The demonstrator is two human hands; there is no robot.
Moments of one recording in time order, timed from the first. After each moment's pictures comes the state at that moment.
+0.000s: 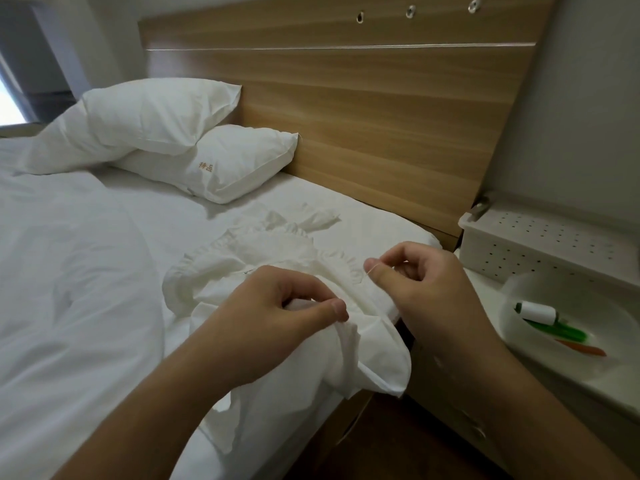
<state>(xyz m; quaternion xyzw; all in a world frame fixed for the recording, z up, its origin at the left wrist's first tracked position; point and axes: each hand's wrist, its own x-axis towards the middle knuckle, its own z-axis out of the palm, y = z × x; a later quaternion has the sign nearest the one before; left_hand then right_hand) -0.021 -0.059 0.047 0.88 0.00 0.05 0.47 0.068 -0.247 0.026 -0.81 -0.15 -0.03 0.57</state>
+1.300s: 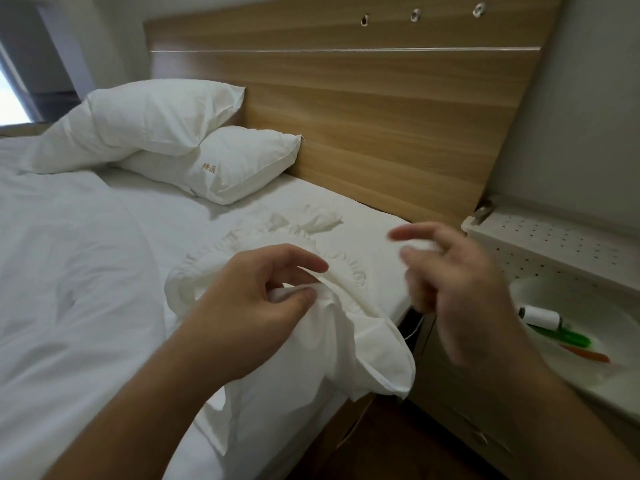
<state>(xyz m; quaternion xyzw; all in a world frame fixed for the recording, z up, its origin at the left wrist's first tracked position) -0.027 -0.049 0.051 0.87 0.04 0.14 0.47 0.070 -0.260 0.036 -0.69 -0.19 -0.01 0.70</state>
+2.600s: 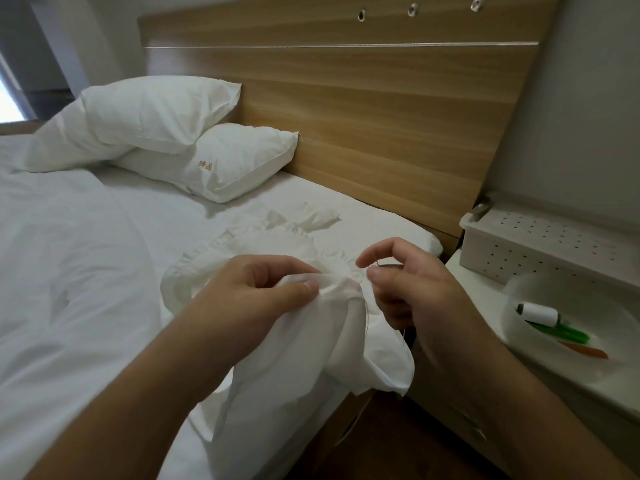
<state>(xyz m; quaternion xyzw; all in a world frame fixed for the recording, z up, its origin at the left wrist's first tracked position) -0.026 -0.052 0.057 0.80 0.10 0.04 0.60 0.069 -0.250 0.028 -0.70 -0.24 0.12 0.66</state>
